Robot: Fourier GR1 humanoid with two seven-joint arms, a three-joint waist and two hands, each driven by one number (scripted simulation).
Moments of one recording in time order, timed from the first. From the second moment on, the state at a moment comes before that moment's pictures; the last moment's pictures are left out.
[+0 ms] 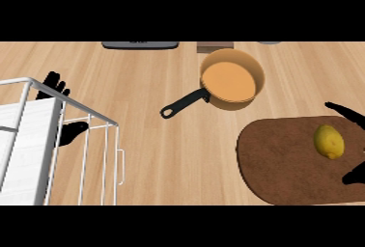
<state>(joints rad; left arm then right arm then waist) -0.15 0.34 0.00 -1.62 0.19 0.23 0.19 -0.14 -0.81 0.08 -1.42 0.24 0.41 0.09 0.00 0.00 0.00</state>
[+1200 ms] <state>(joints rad) -0.15 0.27 0.06 -1.64 0.12 0.17 0.23 -0.24 -0.67 0.07 -1.13 0.58 0.35 -0.22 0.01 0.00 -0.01</state>
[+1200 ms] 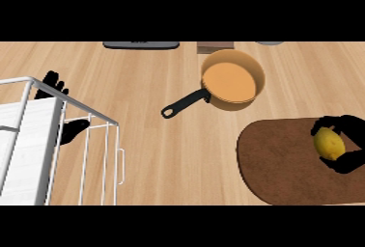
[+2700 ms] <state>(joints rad) -0.18 0.25 0.08 -1.58 0.10 0.14 0.19 -0.42 -0.01 0.63 -2.20 0.81 0.23 0.72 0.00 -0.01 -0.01</state>
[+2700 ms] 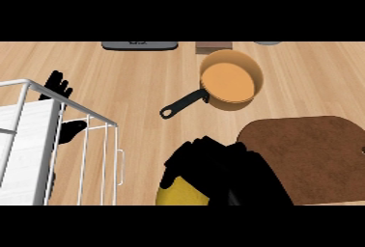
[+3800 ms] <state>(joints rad) -0.19 0.21 0.07 -1.60 0.07 0.13 0.20 -0.72 -0.10 0.10 -1.71 0.70 0.13 0.48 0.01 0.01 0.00</state>
